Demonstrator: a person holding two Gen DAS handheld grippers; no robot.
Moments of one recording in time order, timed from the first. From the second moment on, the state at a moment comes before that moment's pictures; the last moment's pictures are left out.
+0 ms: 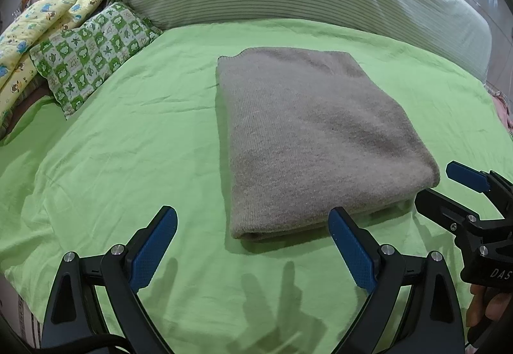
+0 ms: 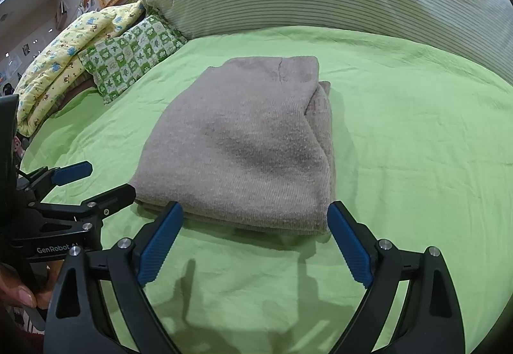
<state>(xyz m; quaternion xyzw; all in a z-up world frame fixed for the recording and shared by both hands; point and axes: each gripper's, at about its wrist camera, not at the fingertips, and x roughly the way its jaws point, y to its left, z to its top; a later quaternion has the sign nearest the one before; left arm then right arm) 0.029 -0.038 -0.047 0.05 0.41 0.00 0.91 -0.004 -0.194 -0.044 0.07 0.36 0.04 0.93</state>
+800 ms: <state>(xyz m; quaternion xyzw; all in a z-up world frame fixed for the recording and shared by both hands) 0.028 -0.035 -0.041 0.05 0.41 -0.01 0.91 -0.002 -0.193 -0.031 0.07 0.35 0.05 0.93</state>
